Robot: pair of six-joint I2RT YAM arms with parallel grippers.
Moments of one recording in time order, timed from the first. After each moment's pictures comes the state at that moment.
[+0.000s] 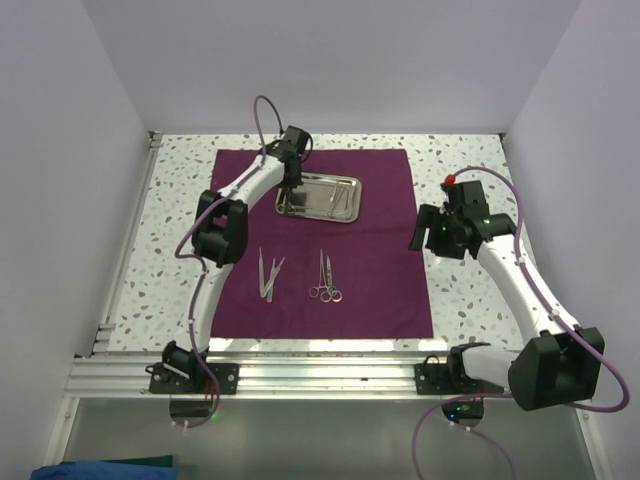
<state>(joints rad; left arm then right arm) -0.40 2.49 2.17 -0.69 -0.29 -0.35 0.16 1.21 1.02 -0.81 -0.07 0.36</state>
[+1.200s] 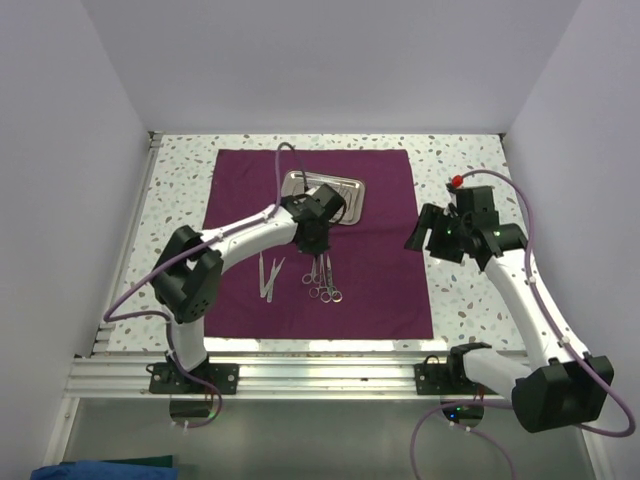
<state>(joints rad) -0.74 1.87 1.47 -0.72 -0.21 -0.69 0.16 1.12 1.02 -0.82 -0.16 0.44</state>
